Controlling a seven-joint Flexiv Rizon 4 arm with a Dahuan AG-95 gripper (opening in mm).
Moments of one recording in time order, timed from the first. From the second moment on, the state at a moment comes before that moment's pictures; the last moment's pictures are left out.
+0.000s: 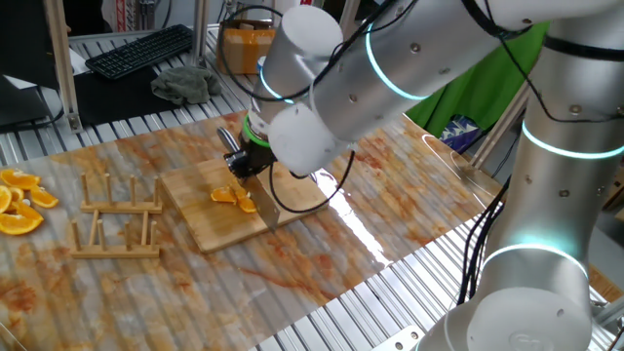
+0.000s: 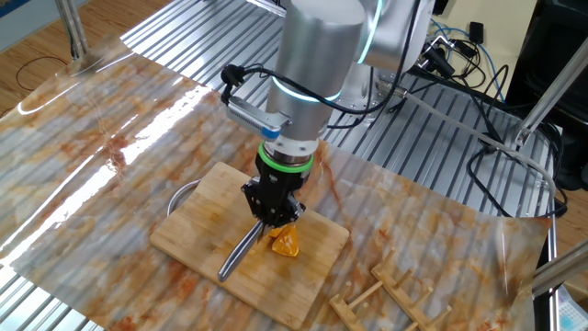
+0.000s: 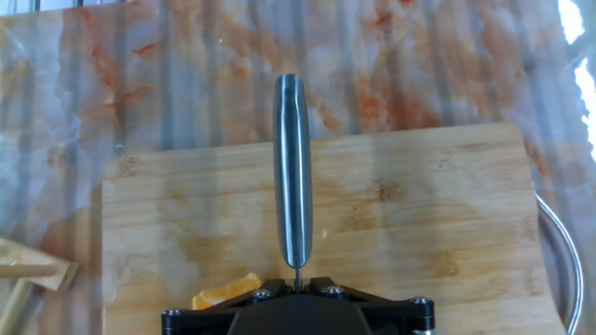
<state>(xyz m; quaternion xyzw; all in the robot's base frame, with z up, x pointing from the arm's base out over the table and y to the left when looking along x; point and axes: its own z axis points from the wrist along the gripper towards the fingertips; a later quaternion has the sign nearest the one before) 0.564 0.060 0.057 0.02 0.99 0.01 0.12</state>
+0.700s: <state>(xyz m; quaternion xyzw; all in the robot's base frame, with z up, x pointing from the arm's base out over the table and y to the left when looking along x) 0.559 0.061 0.038 0.02 0.99 0.02 0.15</state>
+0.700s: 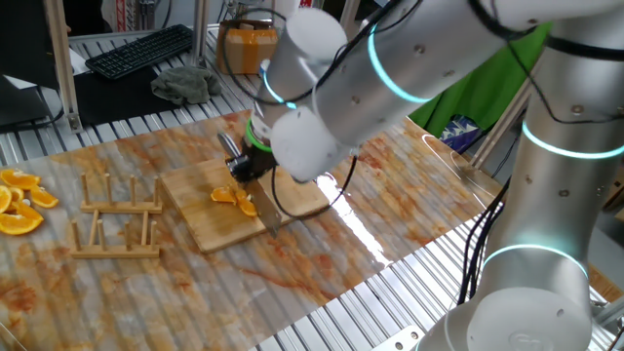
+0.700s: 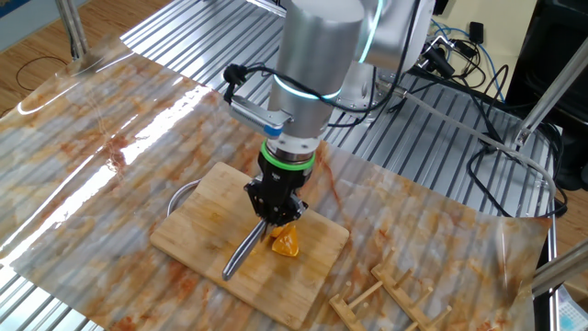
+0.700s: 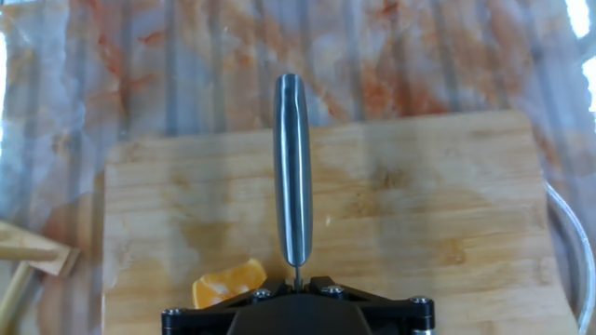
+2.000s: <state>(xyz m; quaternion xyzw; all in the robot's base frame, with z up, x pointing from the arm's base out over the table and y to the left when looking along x) 0.558 0.063 0.043 0.04 0.99 0.02 0.14</state>
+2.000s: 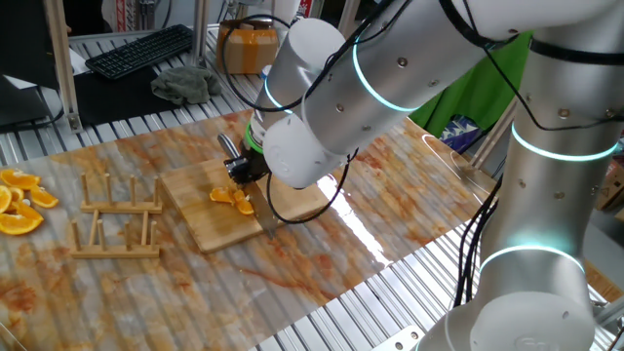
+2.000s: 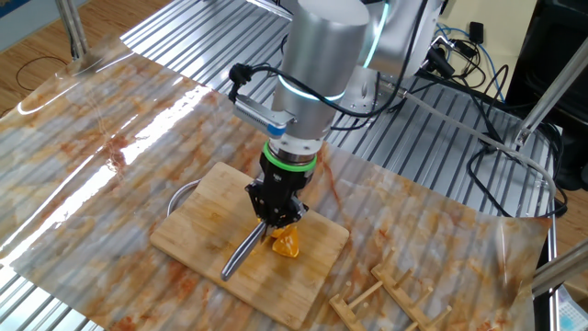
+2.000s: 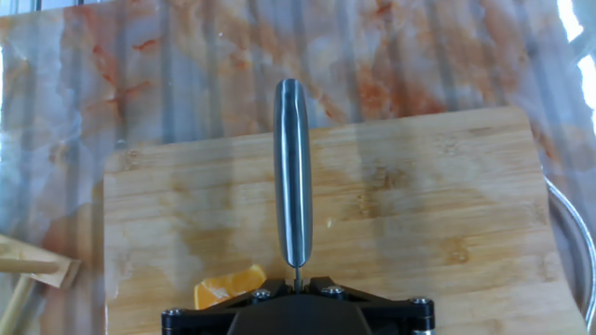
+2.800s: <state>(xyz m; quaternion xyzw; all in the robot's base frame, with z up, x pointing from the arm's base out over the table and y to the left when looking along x) 0.553 0.074 0.042 0.10 0.98 0.06 0.14</state>
